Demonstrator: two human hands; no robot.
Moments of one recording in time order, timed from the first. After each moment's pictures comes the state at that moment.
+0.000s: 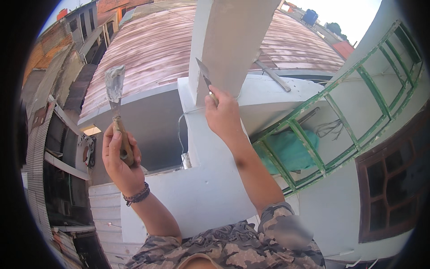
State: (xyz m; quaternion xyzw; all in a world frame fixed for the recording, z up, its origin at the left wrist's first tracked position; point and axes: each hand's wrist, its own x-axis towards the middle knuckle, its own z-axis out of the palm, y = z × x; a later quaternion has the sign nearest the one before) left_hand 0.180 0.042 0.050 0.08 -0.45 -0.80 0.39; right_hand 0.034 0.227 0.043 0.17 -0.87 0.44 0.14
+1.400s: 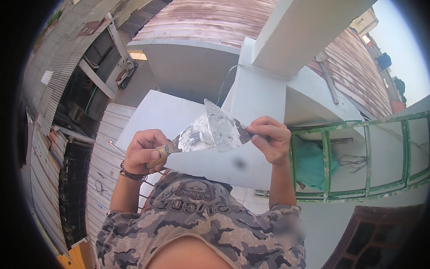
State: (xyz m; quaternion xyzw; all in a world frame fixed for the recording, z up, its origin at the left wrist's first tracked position) left_hand 0.369 0.080 -0.016 -0.03 -0.47 -0.88 0.05; right_hand 0.146 0.337 -0.002 0.51 -0.59 0.62 -0.08
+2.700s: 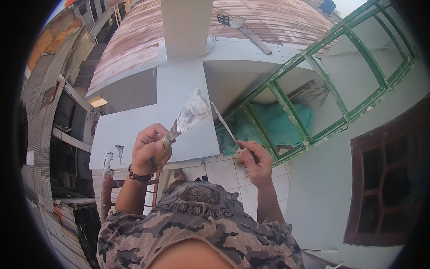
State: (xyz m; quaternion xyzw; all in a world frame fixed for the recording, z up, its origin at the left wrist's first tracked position) left_hand 0.312 0.275 0.020 -0.12 -0.50 -0.86 -0.02; right_hand 0.284 0.567 -0.012 0.19 -0.69 0.70 0.01
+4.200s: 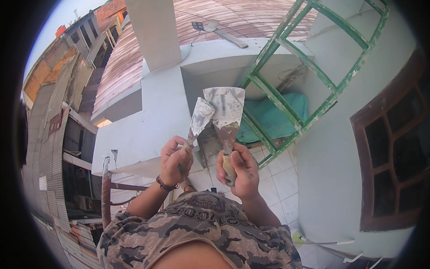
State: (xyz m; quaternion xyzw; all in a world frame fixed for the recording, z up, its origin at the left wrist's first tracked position) left_hand 0.341 0.420 -0.006 -0.09 -0.52 -0.85 -0.01; right_hand 0.353 0.616 0.002 0.15 -0.38 0.91 -0.07
